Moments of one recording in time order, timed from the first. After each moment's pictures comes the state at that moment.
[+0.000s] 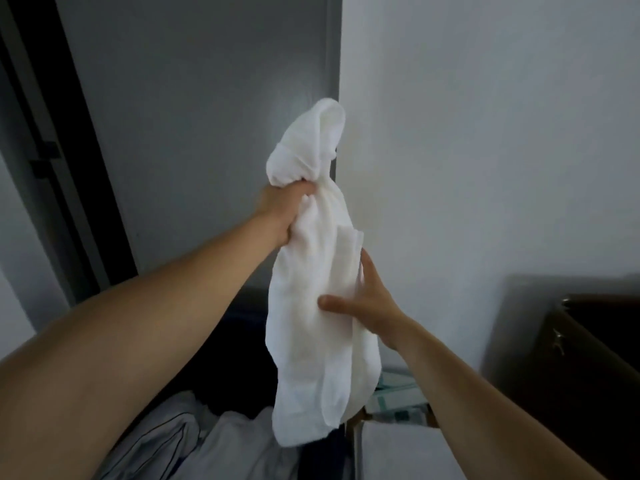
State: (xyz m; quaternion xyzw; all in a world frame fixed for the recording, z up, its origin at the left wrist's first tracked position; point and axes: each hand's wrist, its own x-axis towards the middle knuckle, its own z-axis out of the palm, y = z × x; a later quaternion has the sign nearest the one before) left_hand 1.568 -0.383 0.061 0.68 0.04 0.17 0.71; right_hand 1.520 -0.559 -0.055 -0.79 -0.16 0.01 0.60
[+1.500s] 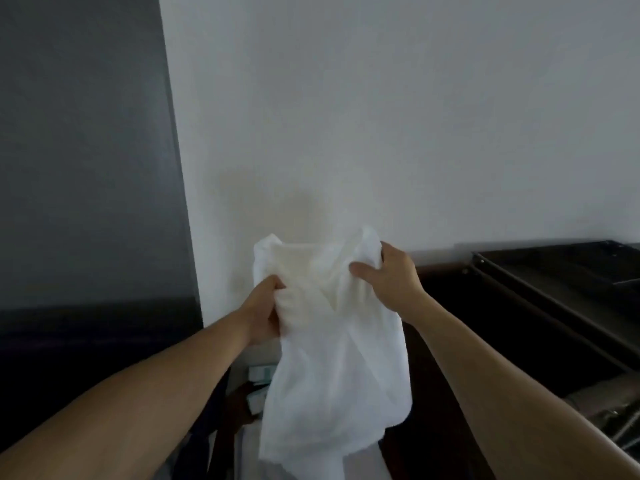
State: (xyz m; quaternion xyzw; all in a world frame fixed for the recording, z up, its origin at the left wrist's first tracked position) left_hand 1.589 -0.592 -0.100 0.58 0.02 -0.26 0.77; right_hand 1.513 -0.801 -0.028 -0.87 0.04 -0.21 0.44
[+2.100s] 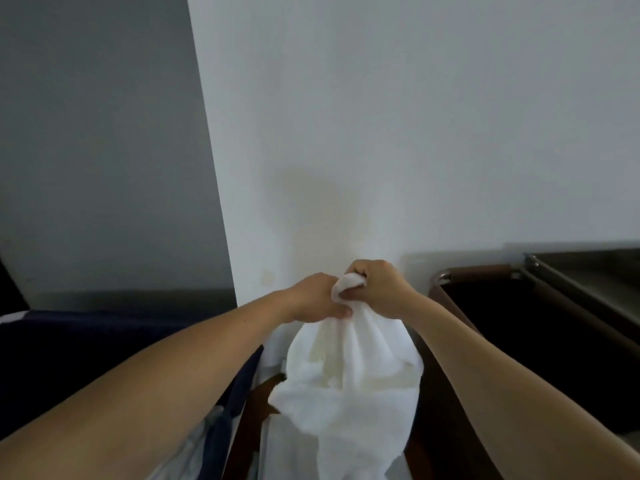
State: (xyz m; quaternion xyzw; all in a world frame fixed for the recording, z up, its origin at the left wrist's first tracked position) left_hand 1.564 -0.646 -0.058 0.92 -0.25 -0.13 0.28; right_hand 1.548 -0.812 -0.057 -0.92 -0.12 -0.06 0.38
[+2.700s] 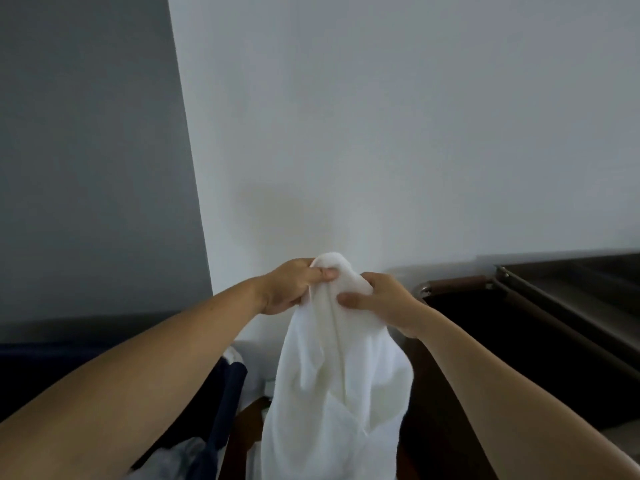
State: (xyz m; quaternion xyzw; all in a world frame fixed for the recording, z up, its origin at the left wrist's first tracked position) left_hand 1.577 -0.623 -0.014 0.73 -0.21 -0.22 0.61; right_hand 1.540 -0.823 -0.048 -0.85 -0.04 -0.03 0.53
